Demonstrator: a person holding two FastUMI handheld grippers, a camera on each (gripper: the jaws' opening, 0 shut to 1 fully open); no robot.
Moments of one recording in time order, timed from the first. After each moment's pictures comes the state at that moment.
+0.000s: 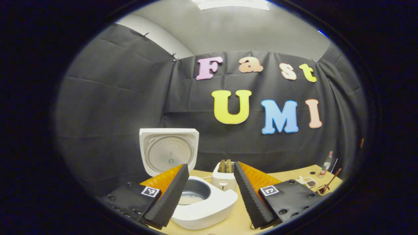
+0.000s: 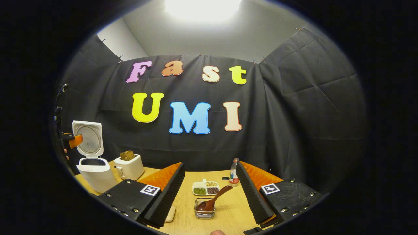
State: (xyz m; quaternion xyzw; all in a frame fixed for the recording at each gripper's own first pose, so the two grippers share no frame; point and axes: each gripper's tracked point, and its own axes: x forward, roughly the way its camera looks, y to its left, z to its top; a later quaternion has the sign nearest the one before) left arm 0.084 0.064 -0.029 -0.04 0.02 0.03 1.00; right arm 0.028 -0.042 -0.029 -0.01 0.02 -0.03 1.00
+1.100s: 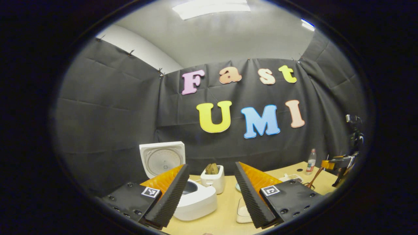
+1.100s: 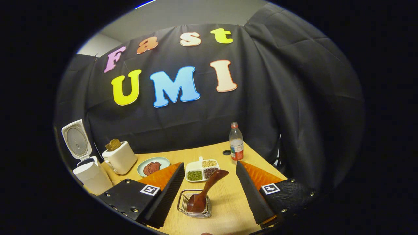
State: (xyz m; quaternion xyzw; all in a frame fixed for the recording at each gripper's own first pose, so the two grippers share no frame) left arm -0.014 -0.006 0.021 0.01 0.01 0.02 1.00; right arm 0.126 -0.096 -0.170 0.09 0.19 -0.02 0.98
